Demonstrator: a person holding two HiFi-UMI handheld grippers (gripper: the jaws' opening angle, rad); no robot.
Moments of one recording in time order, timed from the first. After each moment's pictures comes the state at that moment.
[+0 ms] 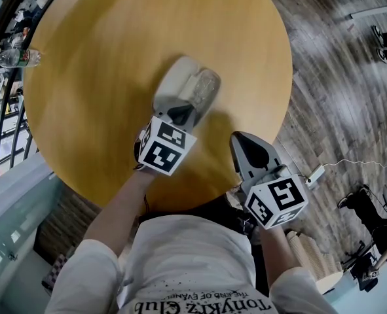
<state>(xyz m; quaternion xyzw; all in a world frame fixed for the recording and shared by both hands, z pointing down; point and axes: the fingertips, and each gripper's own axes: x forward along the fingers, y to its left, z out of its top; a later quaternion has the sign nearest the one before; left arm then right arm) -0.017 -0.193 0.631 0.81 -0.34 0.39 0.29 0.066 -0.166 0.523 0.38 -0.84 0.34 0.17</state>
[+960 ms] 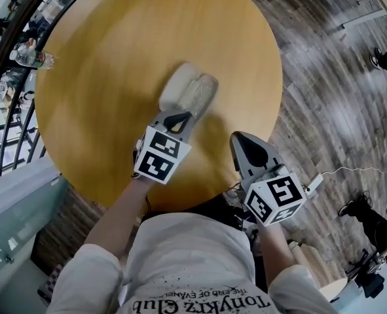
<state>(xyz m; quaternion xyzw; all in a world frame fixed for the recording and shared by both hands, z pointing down) -0.018 -0.172 0.571 0.82 -0.37 0.35 0.26 0.073 -0.149 0.482 0.40 -0.85 0.30 0.15</state>
